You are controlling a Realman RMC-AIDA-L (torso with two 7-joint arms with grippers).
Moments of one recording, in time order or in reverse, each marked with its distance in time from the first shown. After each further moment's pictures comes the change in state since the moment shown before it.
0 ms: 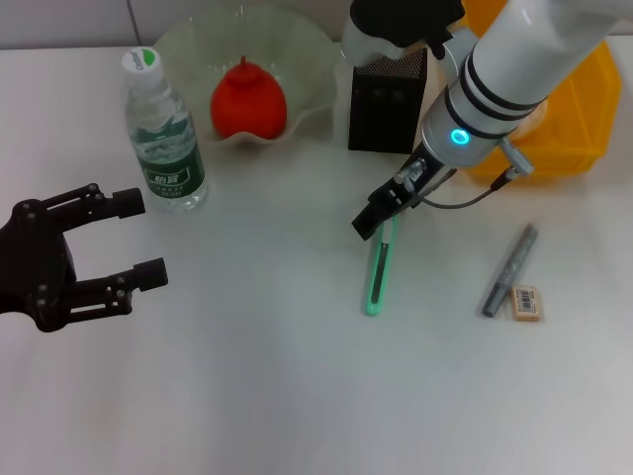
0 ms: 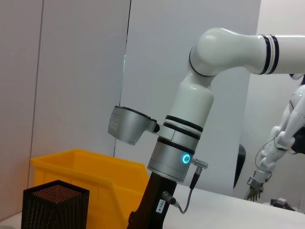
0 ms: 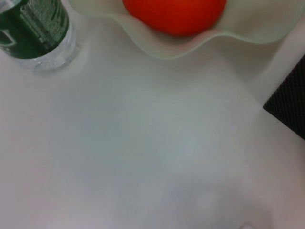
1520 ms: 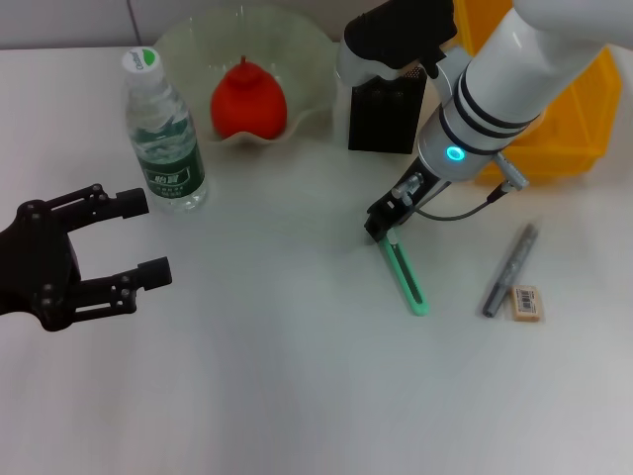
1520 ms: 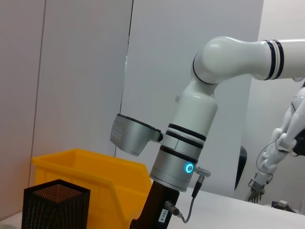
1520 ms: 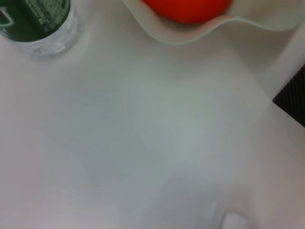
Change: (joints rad) left arm -0.002 -0.004 0.001 -0.011 0.000 -0.010 0.004; right arm -0.008 -0.001 -0.090 0.027 0.048 0.058 -0.001
